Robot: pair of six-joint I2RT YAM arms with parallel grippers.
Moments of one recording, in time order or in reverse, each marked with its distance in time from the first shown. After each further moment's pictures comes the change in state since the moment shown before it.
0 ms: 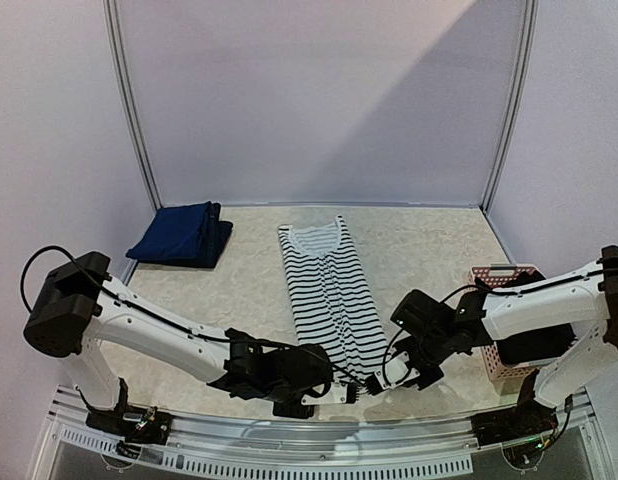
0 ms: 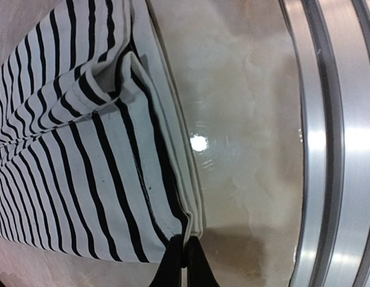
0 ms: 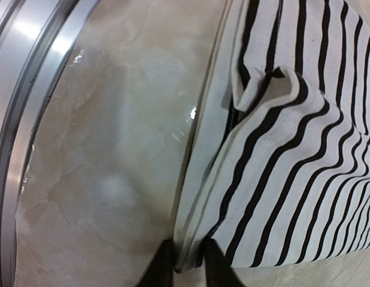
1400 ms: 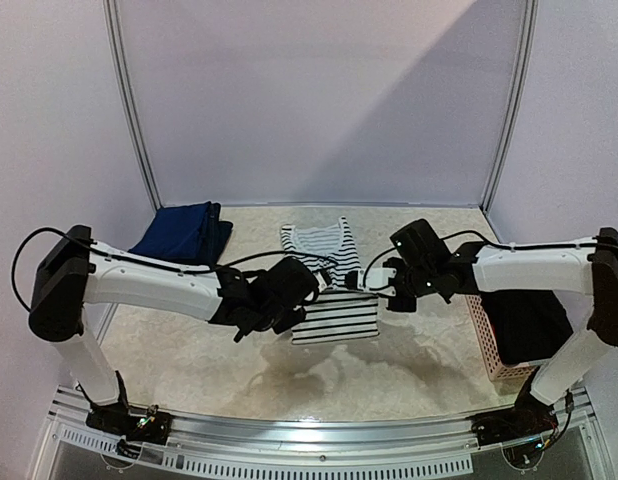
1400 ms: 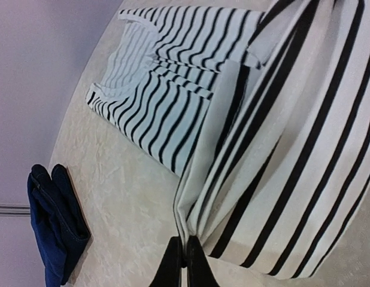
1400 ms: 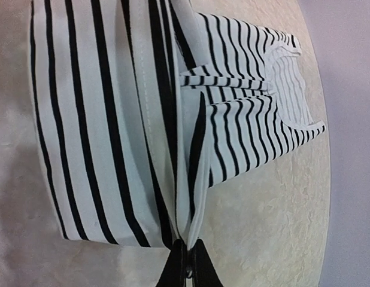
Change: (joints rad) left arm 0.314 -0.037 0.131 -0.006 -0.425 -0.145; right arm -0.233 0.101 0.278 0.200 0.184 0.201
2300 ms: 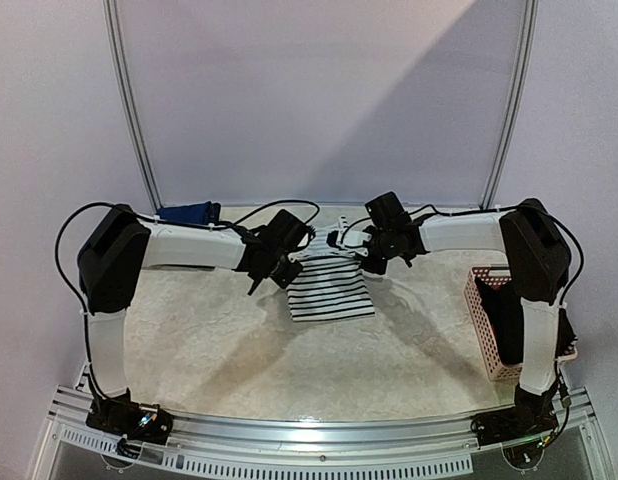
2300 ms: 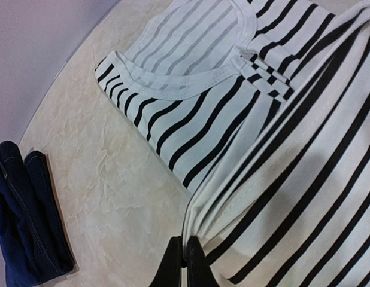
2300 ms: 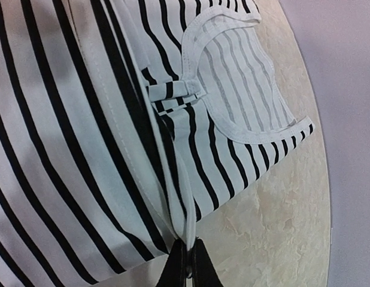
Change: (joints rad) left arm 0.307 0.289 0.311 -0.009 0.159 -0.076; right arm -0.162 0.503 0.478 0.056 -0.039 0.026
